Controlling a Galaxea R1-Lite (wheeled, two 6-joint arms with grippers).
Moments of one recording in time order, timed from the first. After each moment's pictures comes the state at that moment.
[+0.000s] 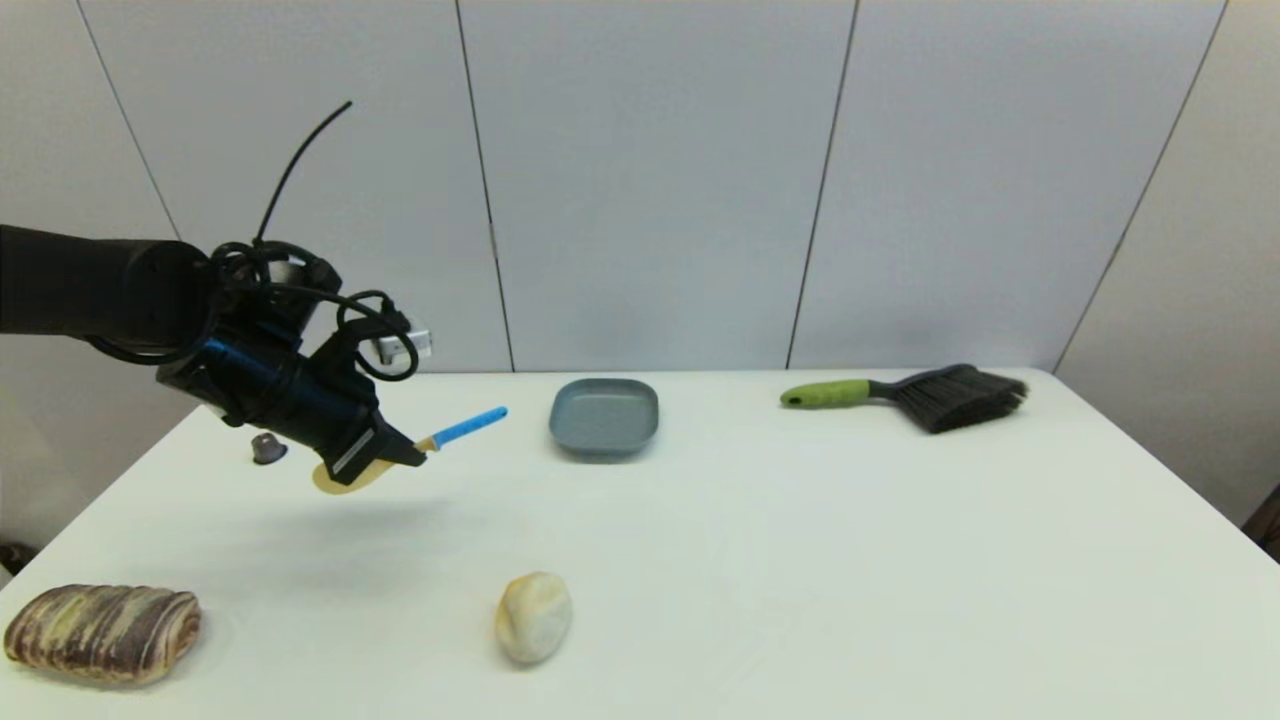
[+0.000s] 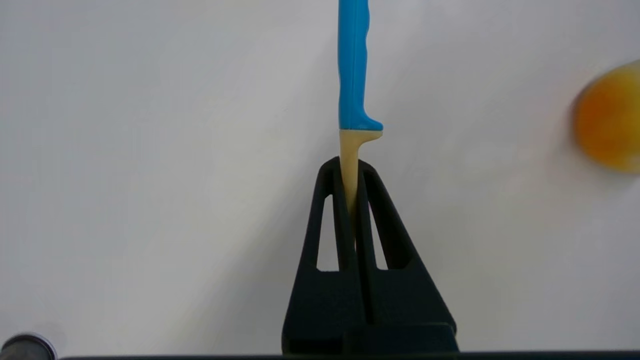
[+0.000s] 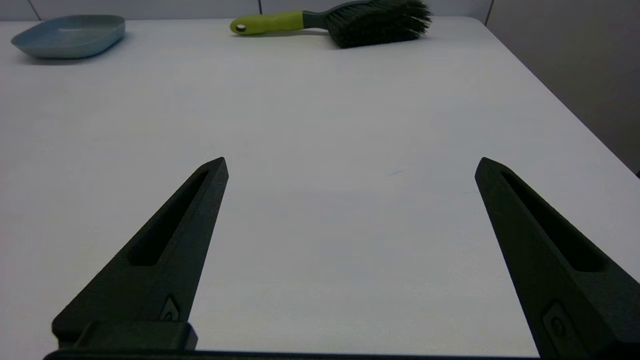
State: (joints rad) left arm -0.10 1.92 -1.42 0.61 -0.43 0.75; right arm 0.00 0.00 -0.04 0.11 0.00 0.00
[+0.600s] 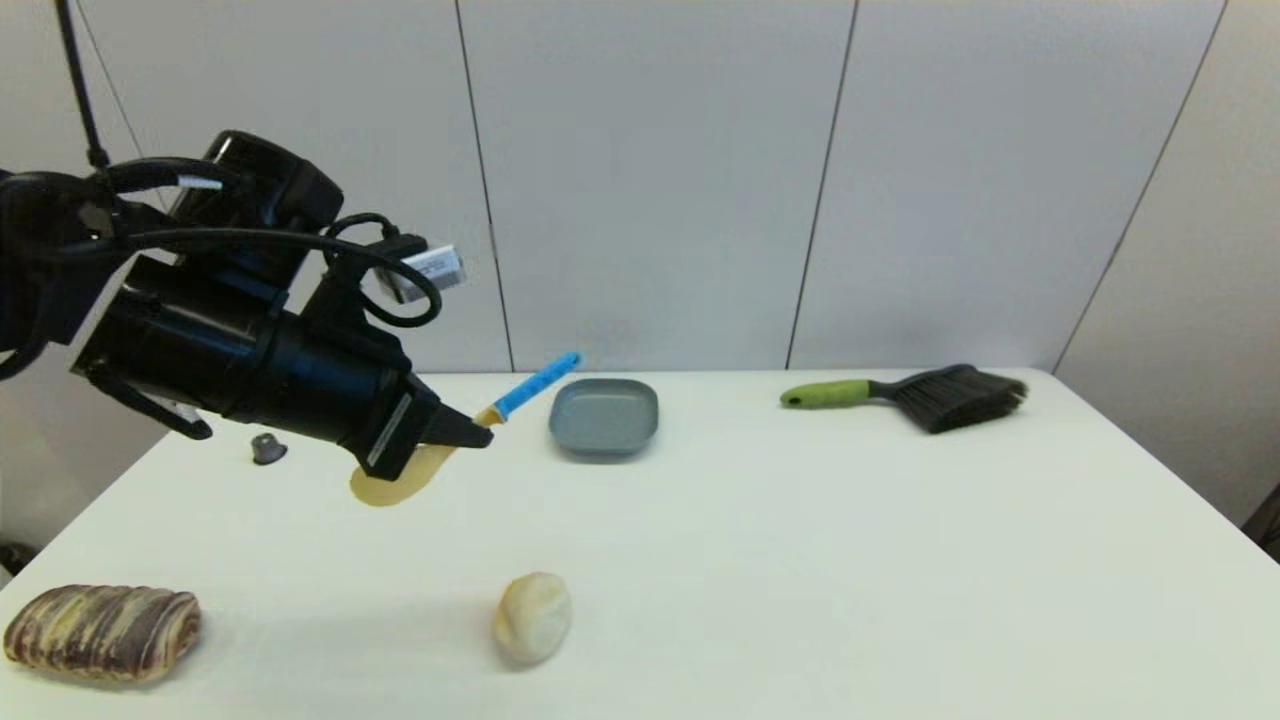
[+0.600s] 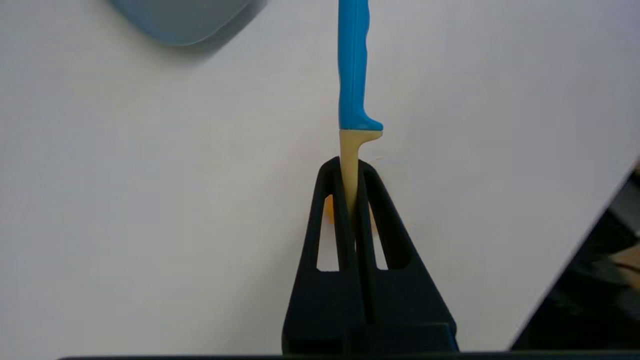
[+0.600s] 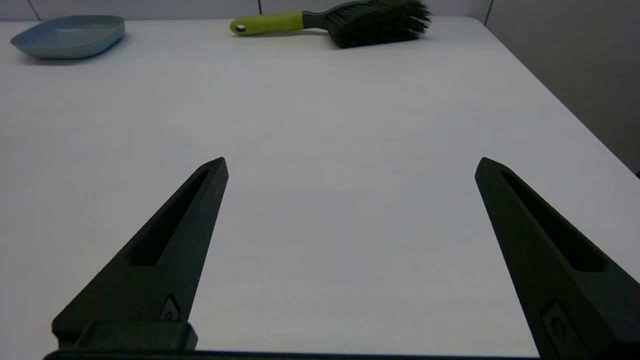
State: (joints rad) left arm -0.40 1.61 -1.34 0.56 -0.41 0.26; right arm 0.00 0.00 -0.04 0.11 0.00 0.00
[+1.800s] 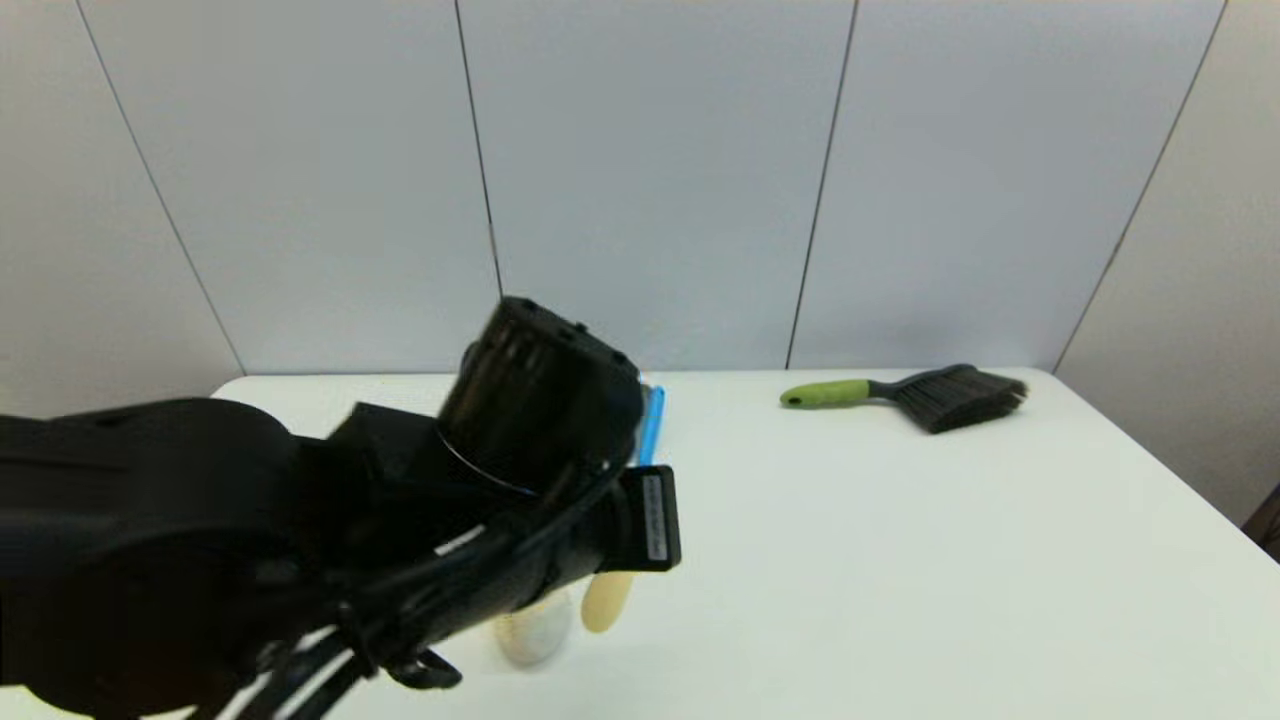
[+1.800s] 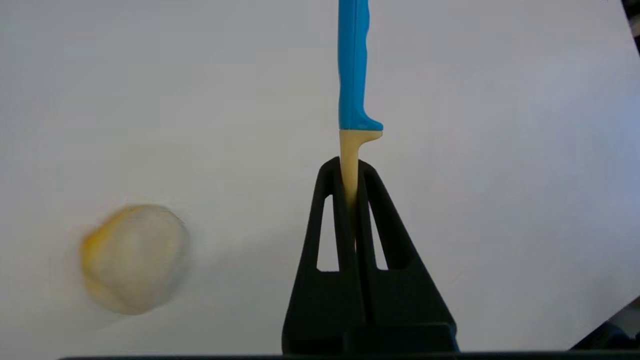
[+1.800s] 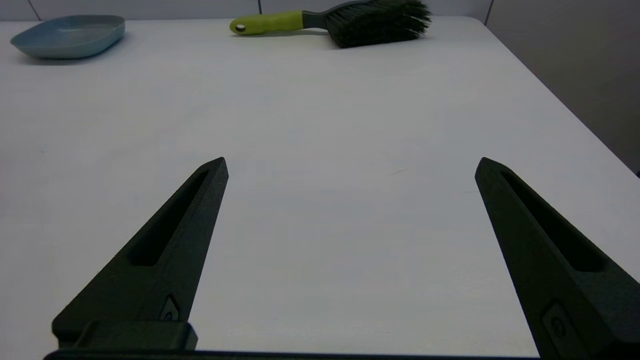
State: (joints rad) left arm -0.97 1.70 -1.08 0.04 0.28 -0.68; right arm 0.00 0.00 -0.04 0.11 0.00 0.00
